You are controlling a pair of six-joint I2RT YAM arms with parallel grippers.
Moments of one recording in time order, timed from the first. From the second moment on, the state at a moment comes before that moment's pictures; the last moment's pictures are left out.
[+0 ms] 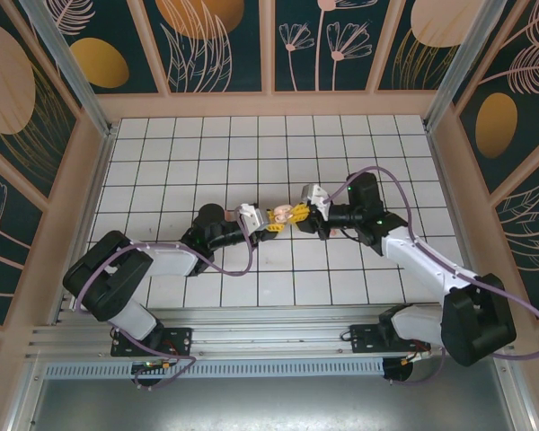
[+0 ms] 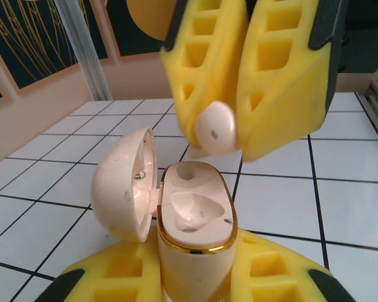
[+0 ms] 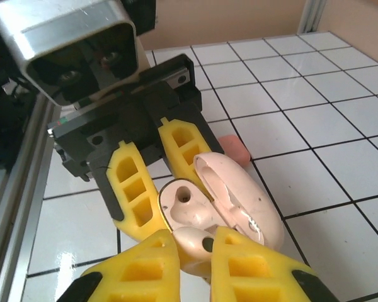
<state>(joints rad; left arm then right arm) -0.68 1.59 0.53 0.94 0.57 0.21 0.43 1.20 0.72 -0.03 -0.88 -0.45</state>
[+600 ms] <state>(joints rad) -0.68 1.60 0.50 1.01 0.53 0.14 0.32 1.11 0.66 -0.01 -0.88 -0.03</state>
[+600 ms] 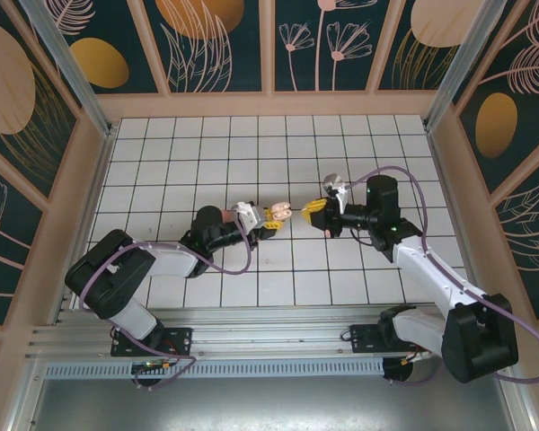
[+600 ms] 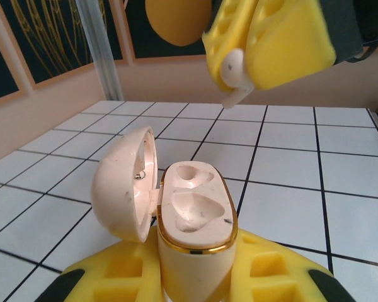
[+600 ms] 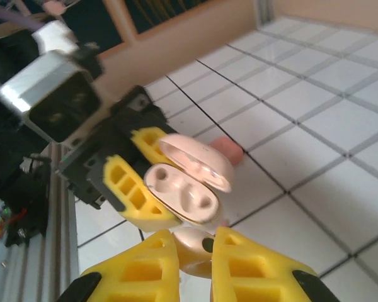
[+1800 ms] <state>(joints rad) -0.68 1.41 0.43 0.81 0.38 0.16 0.50 1.63 0.88 -0.49 -0.29 0.63</state>
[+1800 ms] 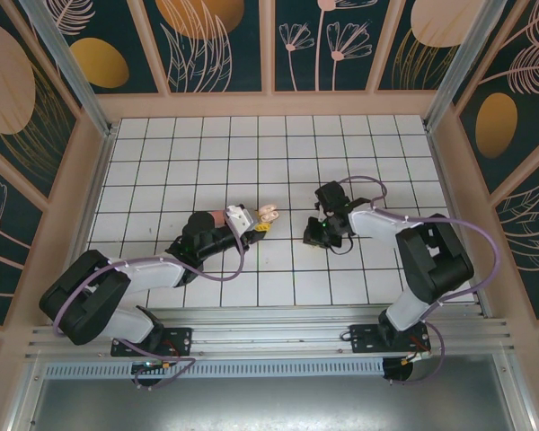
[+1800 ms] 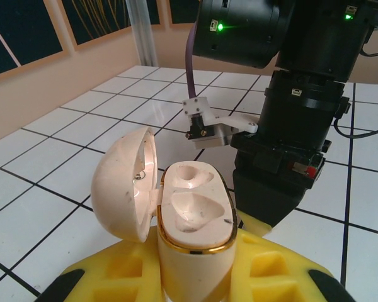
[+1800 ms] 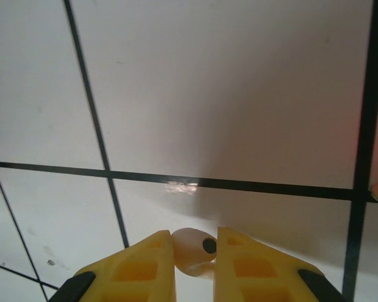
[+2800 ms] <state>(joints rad) -0.68 1.37 0.42 0.77 0.38 0.16 0.51 1.69 1.25 -0.88 -0.08 0.14</state>
